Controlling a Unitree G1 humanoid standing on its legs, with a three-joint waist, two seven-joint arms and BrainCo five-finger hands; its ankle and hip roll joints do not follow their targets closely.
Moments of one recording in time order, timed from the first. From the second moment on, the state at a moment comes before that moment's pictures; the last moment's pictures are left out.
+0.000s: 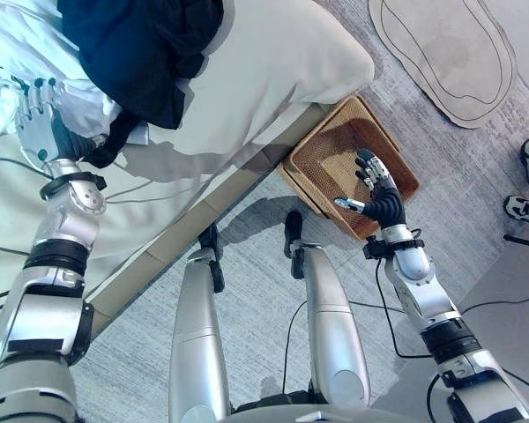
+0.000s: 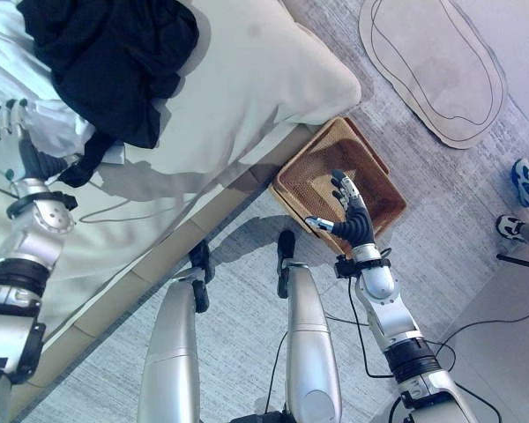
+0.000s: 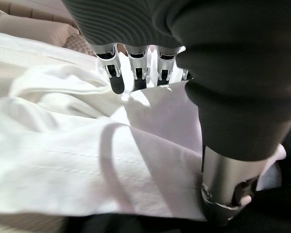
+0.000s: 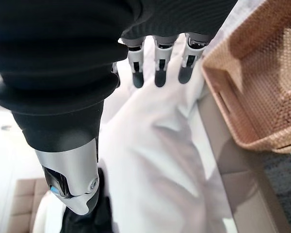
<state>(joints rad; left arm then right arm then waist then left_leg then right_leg) -0.80 0.78 -0.15 0.87 0.42 -0.05 0.66 -0.29 -0.41 0.21 0.24 0.27 -0.36 -0.10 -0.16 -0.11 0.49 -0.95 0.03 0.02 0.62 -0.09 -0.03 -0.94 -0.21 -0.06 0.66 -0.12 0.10</state>
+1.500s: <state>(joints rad) -0.22 0.59 0.02 0.30 0.42 -0.23 0.49 -0.22 -0.39 0.19 0.34 0.21 -0.34 -0.07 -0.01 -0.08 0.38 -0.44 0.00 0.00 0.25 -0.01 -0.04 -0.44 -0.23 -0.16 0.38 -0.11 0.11</state>
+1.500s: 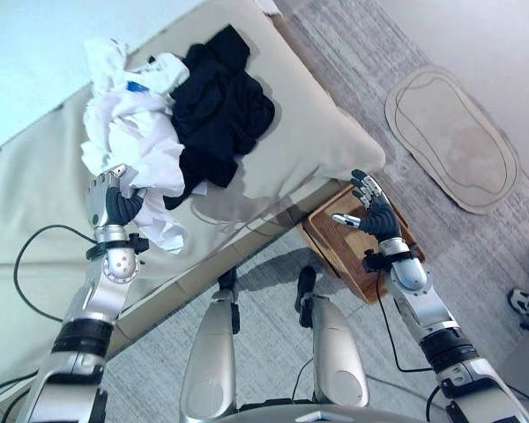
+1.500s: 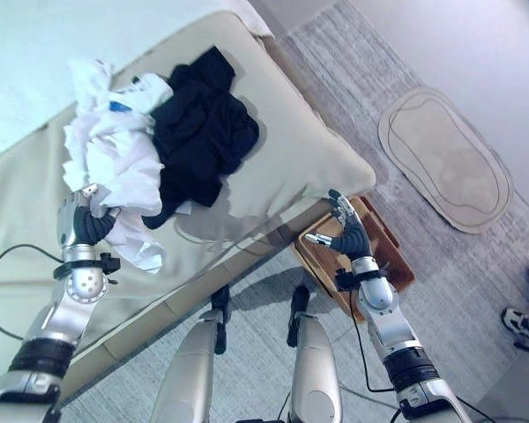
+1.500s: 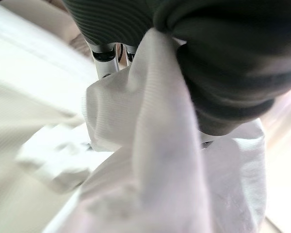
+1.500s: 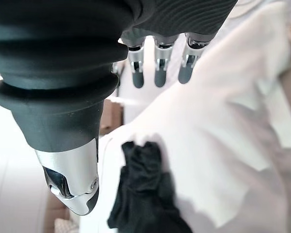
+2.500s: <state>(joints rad) -0.18 0.55 -0.22 -0.22 -0.28 -0.35 -0.08 -0.32 -0.42 0.49 0.28 -0.19 -0.30 0.05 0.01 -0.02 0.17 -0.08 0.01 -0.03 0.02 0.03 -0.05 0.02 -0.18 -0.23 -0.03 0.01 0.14</state>
